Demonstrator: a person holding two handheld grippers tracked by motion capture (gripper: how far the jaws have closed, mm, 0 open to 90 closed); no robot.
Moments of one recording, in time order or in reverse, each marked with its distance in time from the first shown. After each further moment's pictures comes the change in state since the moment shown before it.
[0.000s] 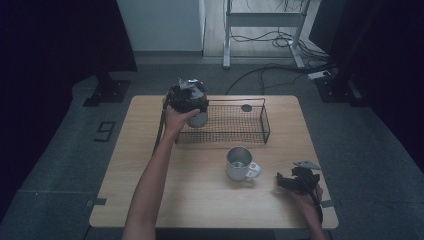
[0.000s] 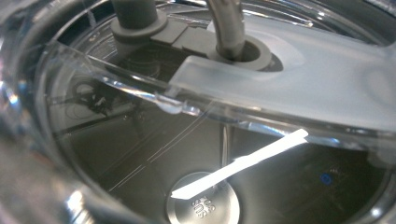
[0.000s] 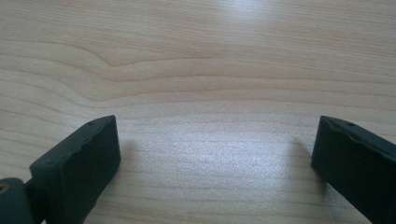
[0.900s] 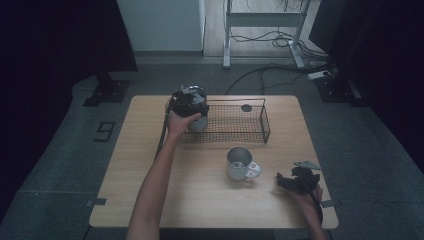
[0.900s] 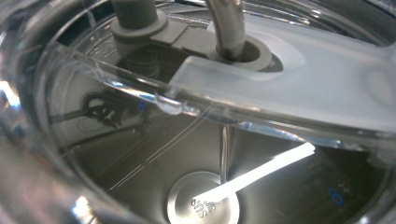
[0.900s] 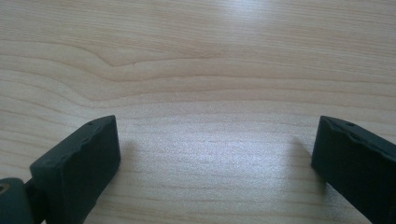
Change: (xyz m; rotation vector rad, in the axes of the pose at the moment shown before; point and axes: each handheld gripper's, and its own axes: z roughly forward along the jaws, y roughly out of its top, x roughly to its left) left arm 0.005 -0.023 0.028 0.058 0.016 -0.036; right arm 0.000 0.000 0.000 0.000 0.000 0.000
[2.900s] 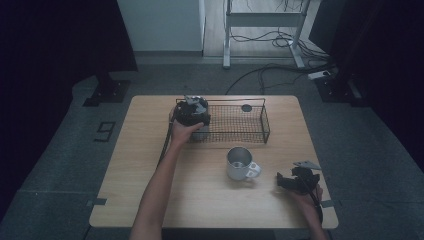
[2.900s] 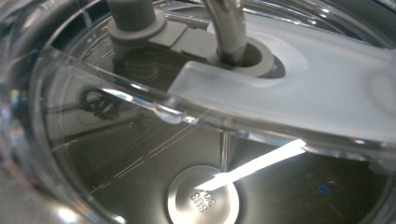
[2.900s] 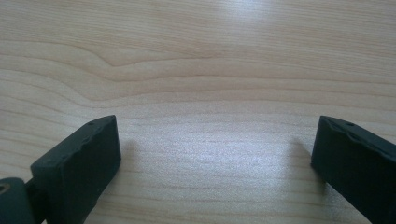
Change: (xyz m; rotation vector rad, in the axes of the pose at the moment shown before) left arm -0.006 -0.033 0.025 0.039 0.018 0.018; right arm 0.000 0.000 0.000 -0.001 0.001 -0.002
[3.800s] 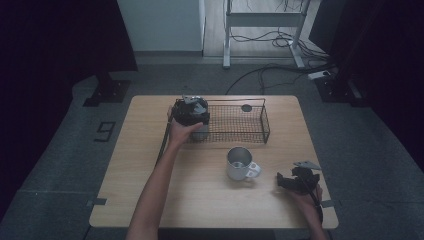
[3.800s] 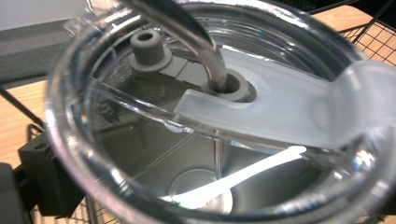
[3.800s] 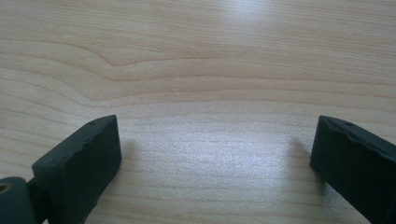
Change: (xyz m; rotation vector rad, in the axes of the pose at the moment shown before) left arm -0.001 0.005 -0.019 -0.040 0.004 -0.012; right arm -0.001 0.000 0.000 -0.001 0.004 -0.005
